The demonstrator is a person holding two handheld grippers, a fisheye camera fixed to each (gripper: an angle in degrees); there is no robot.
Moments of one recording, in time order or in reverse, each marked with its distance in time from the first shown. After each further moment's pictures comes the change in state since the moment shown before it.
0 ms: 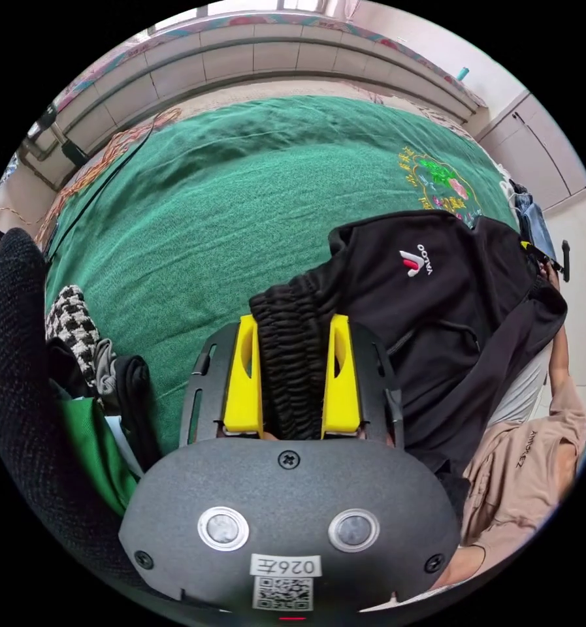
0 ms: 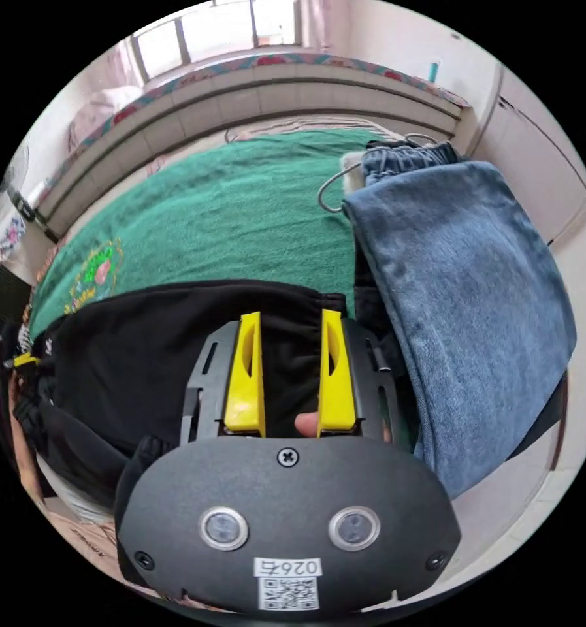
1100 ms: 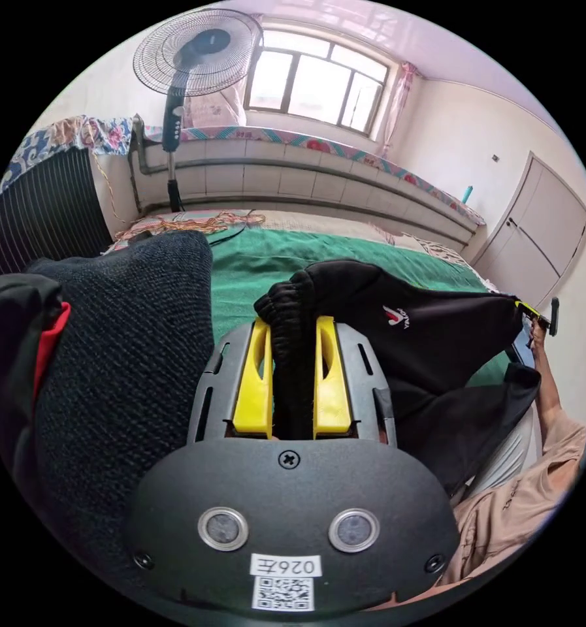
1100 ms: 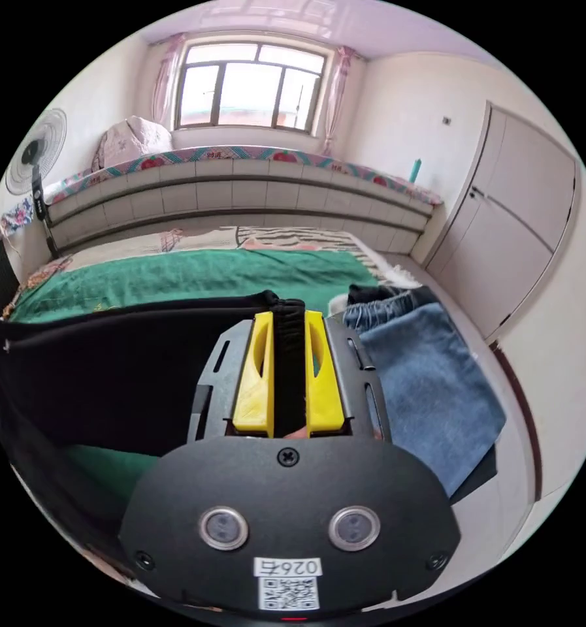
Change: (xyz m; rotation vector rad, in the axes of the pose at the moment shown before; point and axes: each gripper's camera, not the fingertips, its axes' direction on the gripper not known) left arm -0.058 0.122 -0.131 0.558 -0.015 -0.239; right arm -0.119 -0.086 -0.139 0.389 0.179 -0.116
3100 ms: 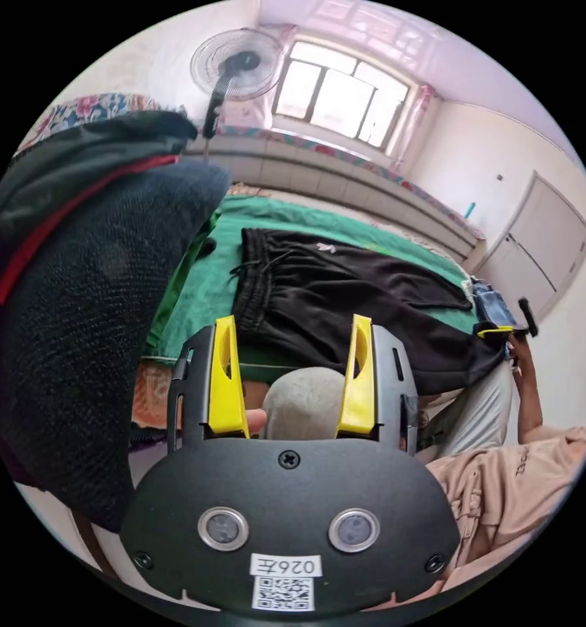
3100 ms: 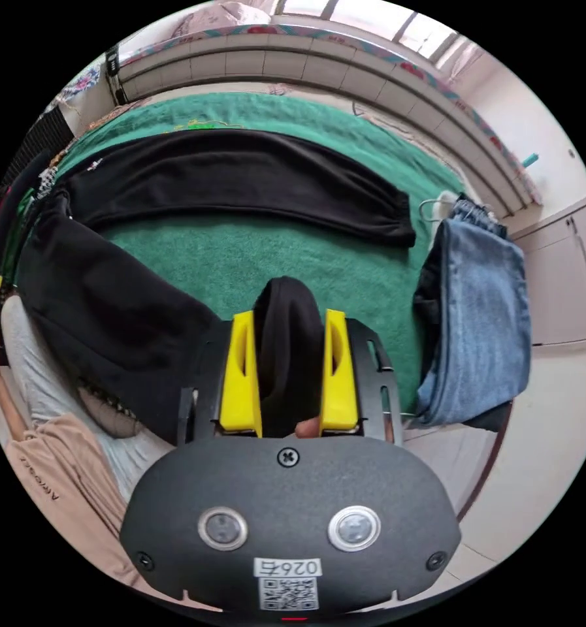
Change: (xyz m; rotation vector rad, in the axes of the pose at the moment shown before) left arm 0.050 0.264 -0.266 0.022 -0.020 -0.125; right arm -0.113 0.081 -0.099 -0.495 -0.180 -0.347
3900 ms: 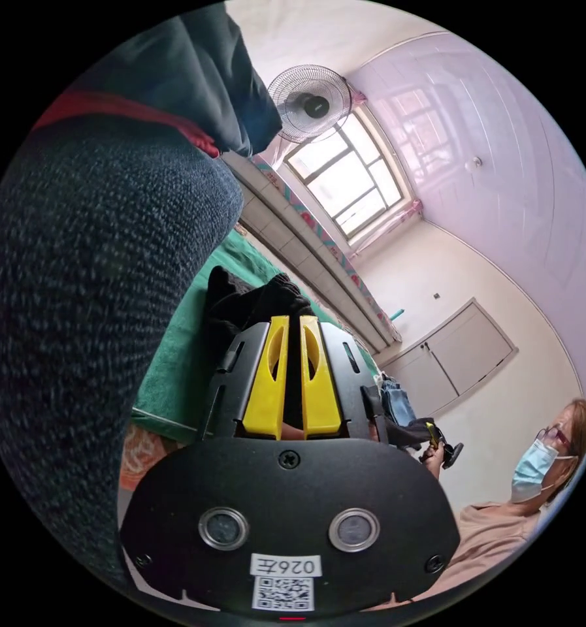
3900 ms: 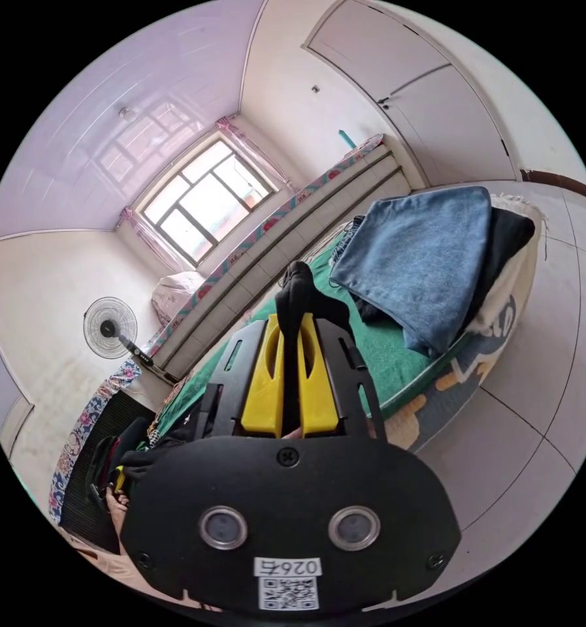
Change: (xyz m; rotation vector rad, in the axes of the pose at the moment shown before) left arm -0.140 -0.015 0.078 0.272 0.470 -0.339; right arm 0.193 0.353 0.017 0.868 -0.461 0.842
